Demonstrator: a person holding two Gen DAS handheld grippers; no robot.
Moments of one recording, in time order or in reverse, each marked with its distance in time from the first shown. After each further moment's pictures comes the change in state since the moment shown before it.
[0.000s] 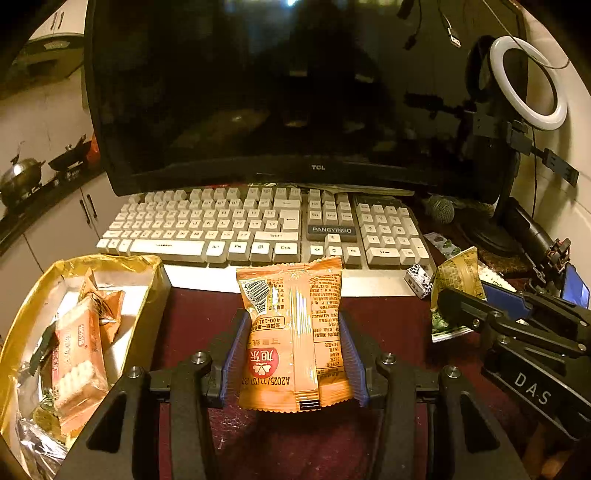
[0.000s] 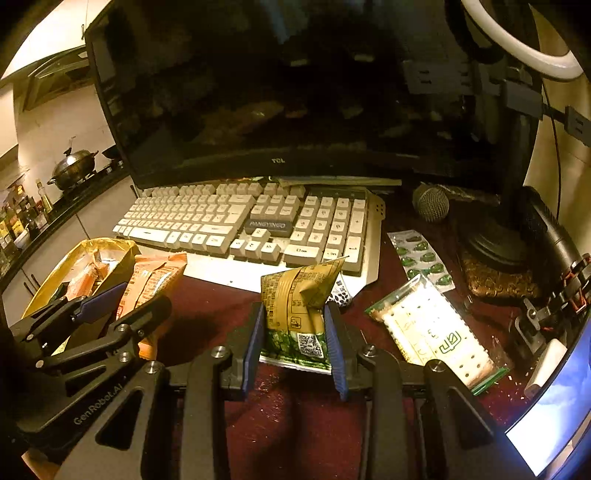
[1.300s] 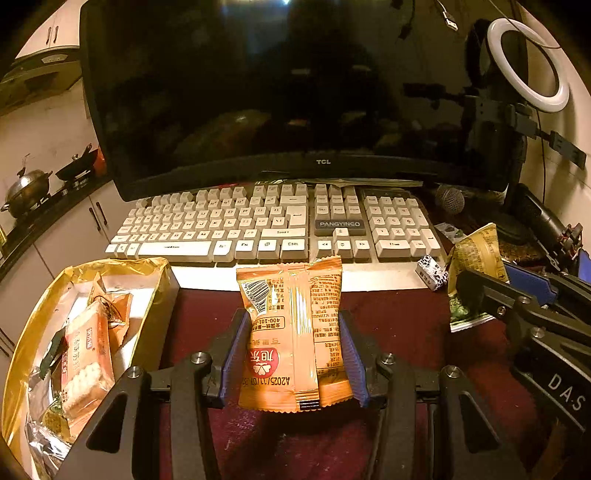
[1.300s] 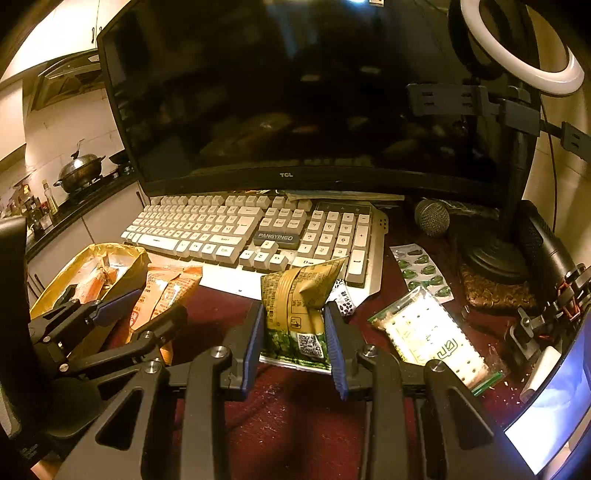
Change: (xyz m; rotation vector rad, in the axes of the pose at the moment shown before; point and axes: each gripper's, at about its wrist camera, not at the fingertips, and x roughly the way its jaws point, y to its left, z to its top) left arm 0.003 -0.006 -0.003 0.038 0.010 0.056; right arm -0.008 0.003 0.001 -0.015 -0.044 0.009
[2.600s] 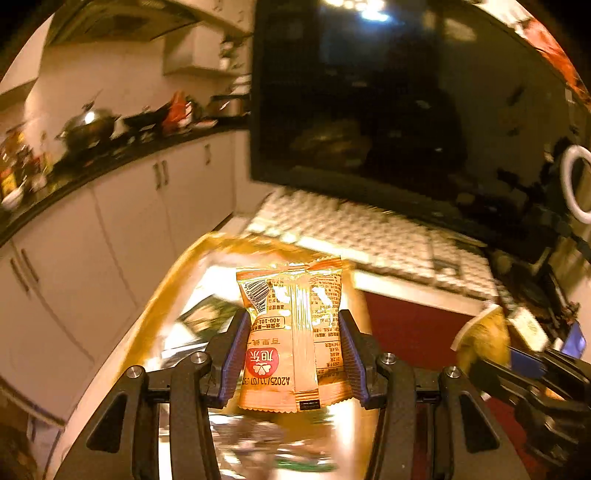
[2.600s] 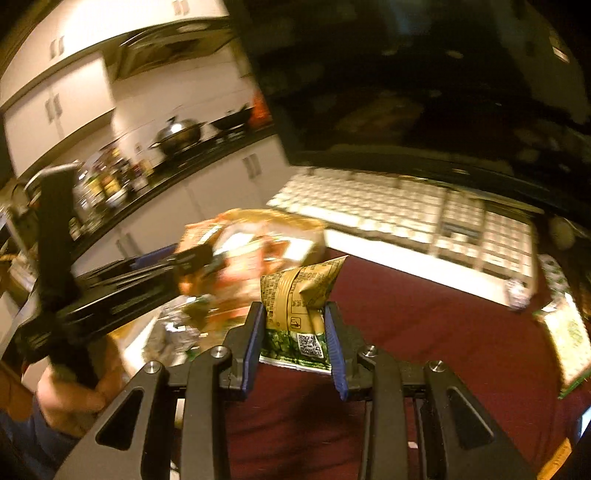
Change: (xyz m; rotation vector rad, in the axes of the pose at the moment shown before) left arm -0.072 0.188 -0.019 -0.278 0.007 0.074; right arm -0.030 0.161 -0.004 -0.158 0.125 0.393
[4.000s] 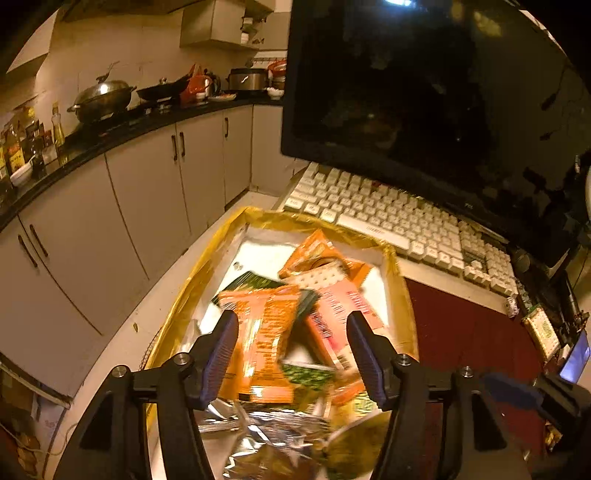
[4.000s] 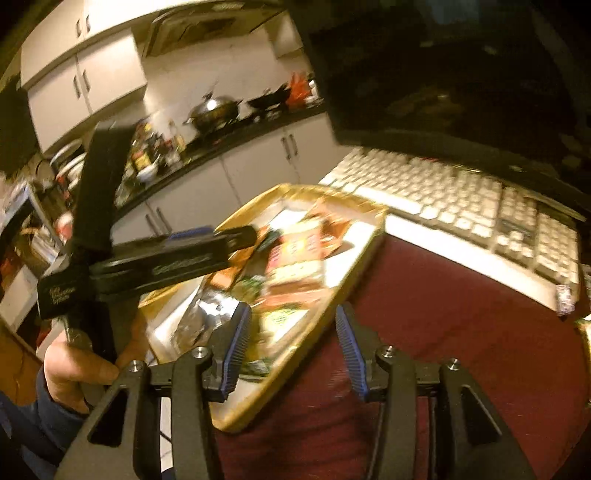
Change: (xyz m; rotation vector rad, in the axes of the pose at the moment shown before) left arm 0.010 0.021 0.003 -0.031 0.077 0.019; right arm 0.011 0.007 -0.001 -0.006 0.031 0.078
